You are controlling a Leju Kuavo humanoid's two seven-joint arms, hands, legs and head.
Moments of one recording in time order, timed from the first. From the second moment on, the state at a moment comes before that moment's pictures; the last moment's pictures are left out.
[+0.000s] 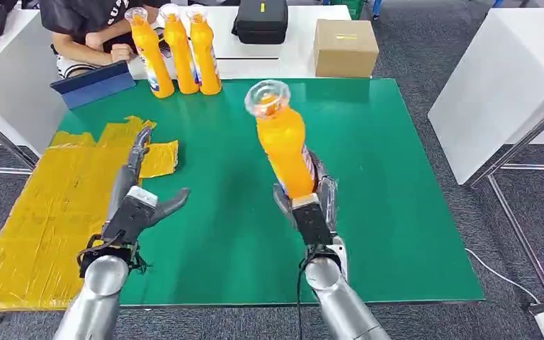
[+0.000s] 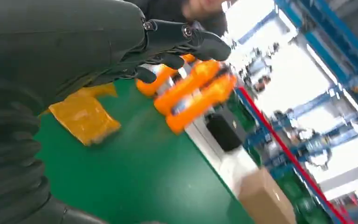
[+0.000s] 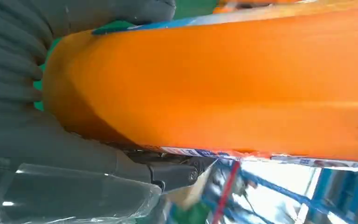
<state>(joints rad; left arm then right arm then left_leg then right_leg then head) -0.25 -0.13 -0.18 -1.53 -0.57 0.02 -0.14 -0.33 0.25 0.33 -1.11 0.16 -0.55 -0.53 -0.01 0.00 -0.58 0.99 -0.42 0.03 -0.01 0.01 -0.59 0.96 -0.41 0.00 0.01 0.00</state>
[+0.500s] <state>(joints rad) -0.43 -0.12 -0.38 -1.33 -0.24 -0.22 -0.15 -0.47 0.27 0.46 -0.94 0.15 -0.67 -0.69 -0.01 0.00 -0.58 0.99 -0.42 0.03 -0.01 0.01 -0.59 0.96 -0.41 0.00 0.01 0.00</state>
